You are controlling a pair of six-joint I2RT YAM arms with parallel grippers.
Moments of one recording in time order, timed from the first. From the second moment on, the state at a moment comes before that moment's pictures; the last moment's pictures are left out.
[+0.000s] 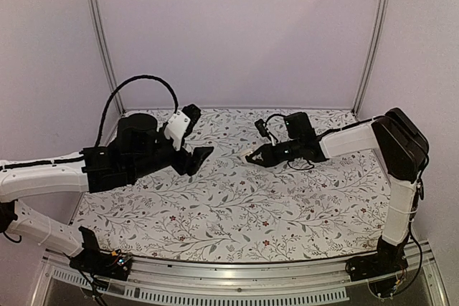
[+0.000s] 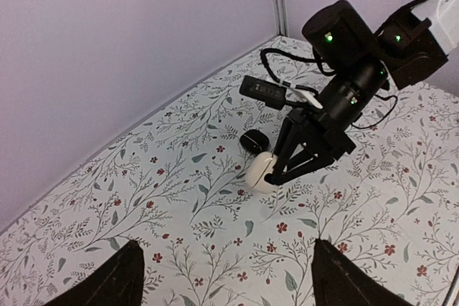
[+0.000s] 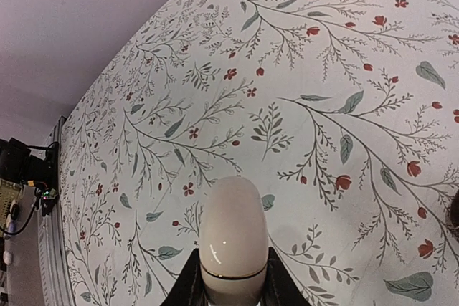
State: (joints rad) left arm -0.97 1.20 0.84 0.04 -0.29 0.09; right arm 0.61 1.94 1.11 0.22 -0.60 0.23
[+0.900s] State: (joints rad) left arm -0.97 1.05 0.75 0.05 -0.31 0.01; right arm 0.58 2.23 1.46 -0.04 -0.41 0.17
